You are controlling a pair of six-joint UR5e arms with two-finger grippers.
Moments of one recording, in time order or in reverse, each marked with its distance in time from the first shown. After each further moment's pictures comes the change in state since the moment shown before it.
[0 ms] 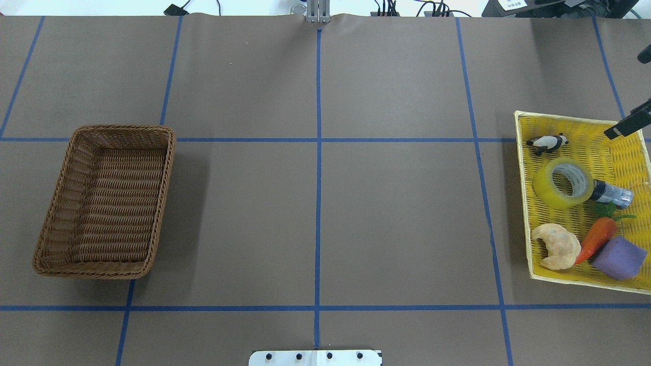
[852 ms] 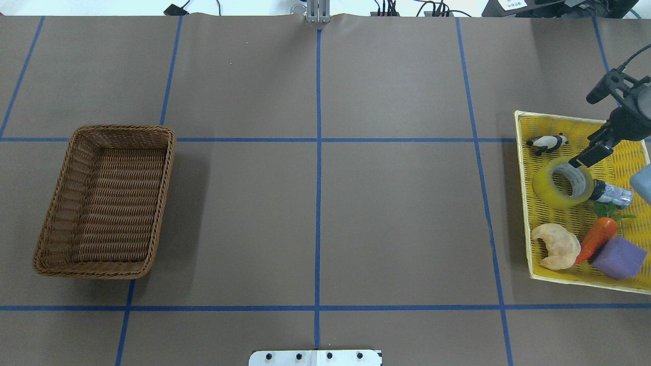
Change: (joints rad) left arm 0.000 -0.008 0.015 -0.001 -0.002 -0.001; right arm -0.143 0.003 -0.075 0.123 -0.020 -0.021
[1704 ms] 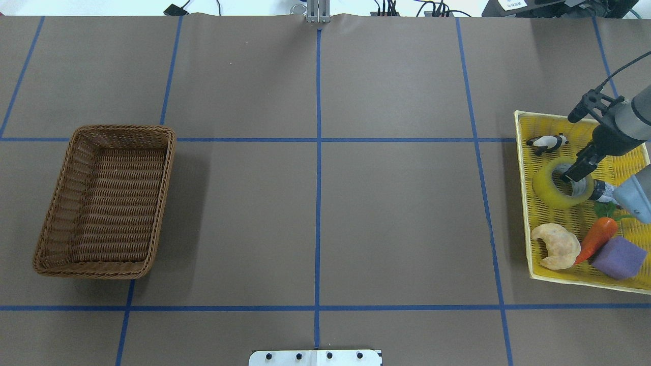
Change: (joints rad) left arm 0.000 -0.003 0.008 0.000 0.000 0.002; right arm -0.060 0.005 -0.049 -0.006 -0.041 -0.001
